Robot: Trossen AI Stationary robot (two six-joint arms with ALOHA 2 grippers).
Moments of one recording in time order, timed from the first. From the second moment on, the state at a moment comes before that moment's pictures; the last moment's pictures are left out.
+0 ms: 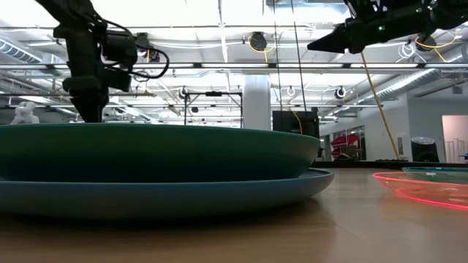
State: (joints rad) left arm 0.69 1.13 0.76 -0.95 0.03 0.31; right arm -0.47 0.75 0.49 0.19 -0.08 -0.49
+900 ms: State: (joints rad) left arm 0.81 1.28 0.75 -0.87 0.05 0.37; right arm -0.53 0.75 0.49 0.18 -0.11 -0.49
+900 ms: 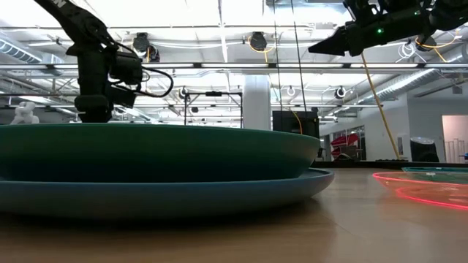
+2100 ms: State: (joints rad) left arm 0.81 1.28 0.75 -0.86 0.05 0.36; right arm -0.53 0.75 0.49 0.18 -0.11 -0.49
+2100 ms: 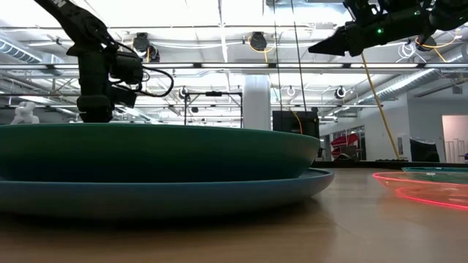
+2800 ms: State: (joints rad) left arm 0.81 1.39 0.75 -0.86 0.05 0.38; right arm -0.52 0.75 0.49 0.18 -0.11 -0.49
